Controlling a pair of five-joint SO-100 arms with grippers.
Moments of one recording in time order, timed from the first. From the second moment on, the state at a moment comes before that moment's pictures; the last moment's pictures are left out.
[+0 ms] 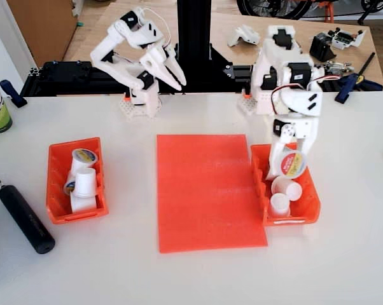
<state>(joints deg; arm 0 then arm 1) -52.2 178.2 131.4 87.9 -100.3 -2.0 93.1 84.3 58.5 84.5</state>
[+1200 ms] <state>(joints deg) -47.7 177.7 136.9 78.8 -107.8 -0.4 114.4 97.4 72.2 90.8</state>
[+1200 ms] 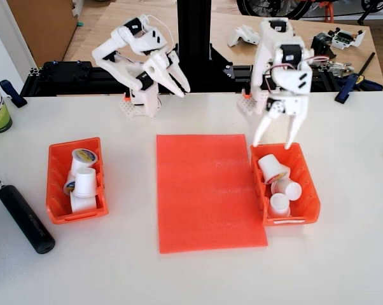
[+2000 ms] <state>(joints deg) -3.5 186.5 143.7 79.1 -118.5 -11.2 185.0 136.2 73.3 124.0</state>
